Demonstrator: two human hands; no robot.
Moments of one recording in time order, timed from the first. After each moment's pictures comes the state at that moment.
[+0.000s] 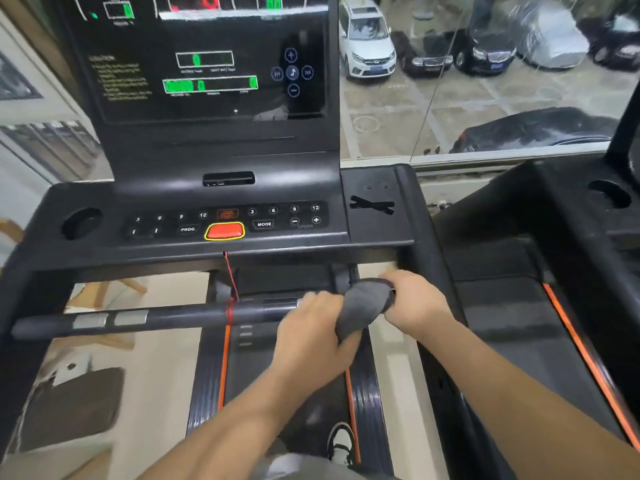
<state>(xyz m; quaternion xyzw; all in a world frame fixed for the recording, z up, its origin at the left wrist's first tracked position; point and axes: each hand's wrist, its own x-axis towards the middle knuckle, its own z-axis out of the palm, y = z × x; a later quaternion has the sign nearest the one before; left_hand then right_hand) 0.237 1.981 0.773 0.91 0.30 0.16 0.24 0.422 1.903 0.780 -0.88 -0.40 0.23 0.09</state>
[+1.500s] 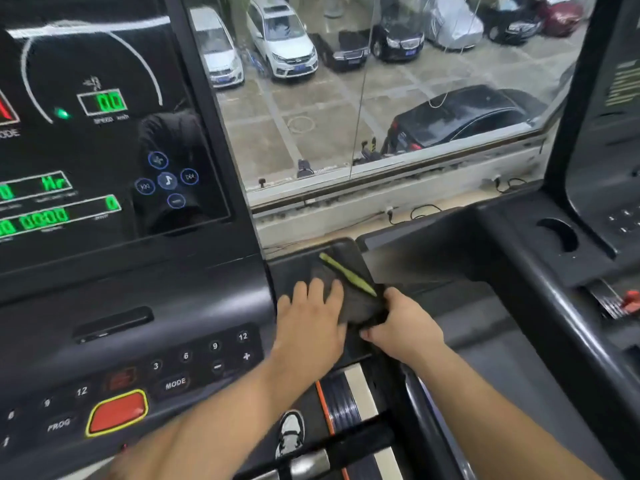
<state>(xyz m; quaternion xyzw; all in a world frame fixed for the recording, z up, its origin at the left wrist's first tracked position) 0.470 2.110 0.775 0.98 0.19 -0.04 0.01 0.579 1.978 0.790 -0.92 -0.17 0.30 0.17</state>
